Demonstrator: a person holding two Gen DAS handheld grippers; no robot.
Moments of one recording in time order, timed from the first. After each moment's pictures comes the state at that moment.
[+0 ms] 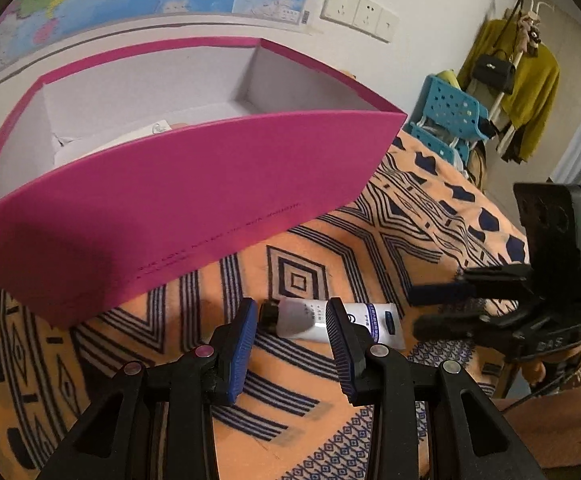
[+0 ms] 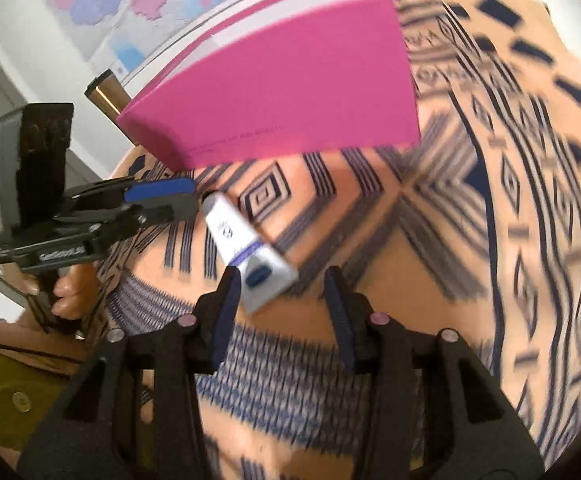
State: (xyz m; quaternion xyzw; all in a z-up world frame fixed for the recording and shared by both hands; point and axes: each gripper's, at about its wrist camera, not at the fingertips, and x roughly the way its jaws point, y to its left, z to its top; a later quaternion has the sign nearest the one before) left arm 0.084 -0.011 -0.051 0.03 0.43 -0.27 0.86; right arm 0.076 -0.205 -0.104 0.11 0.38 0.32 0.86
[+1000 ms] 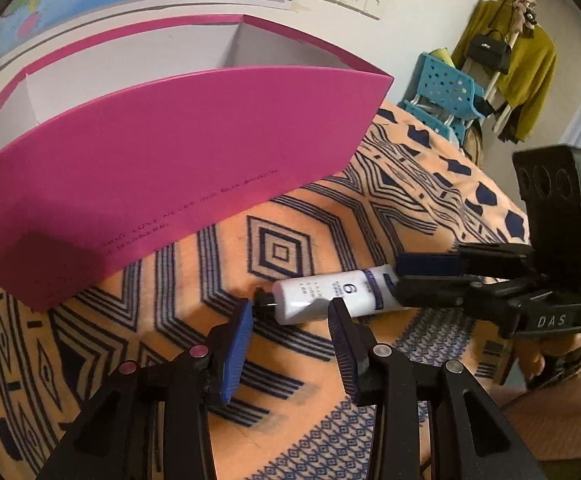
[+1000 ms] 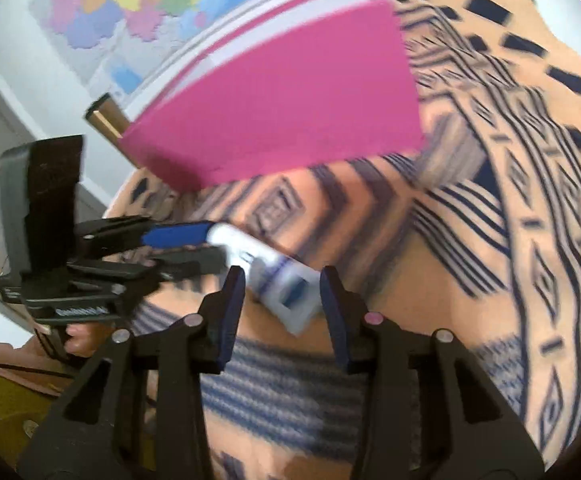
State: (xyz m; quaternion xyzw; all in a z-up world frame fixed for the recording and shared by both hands) left arm 0.077 -0.020 -0.062 0.05 0.46 -0.27 0.84; right arm 0.076 -0.196 -0.102 0.14 0.36 0.29 0.87
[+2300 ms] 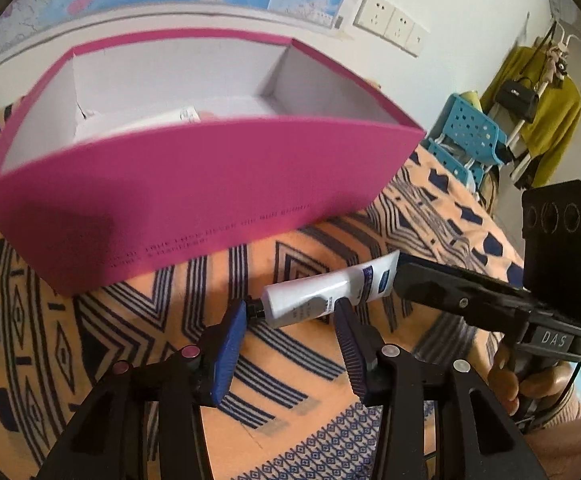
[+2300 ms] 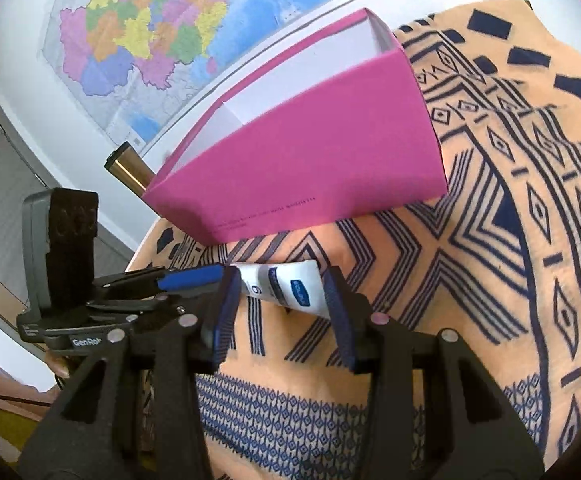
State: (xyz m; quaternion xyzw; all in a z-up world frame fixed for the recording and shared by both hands) left arm 0.081 -0.003 -0.045 -0.02 0.45 -0.23 0.86; right arm 0.086 -0.193 -0.081 0.20 0.29 0.32 0.88
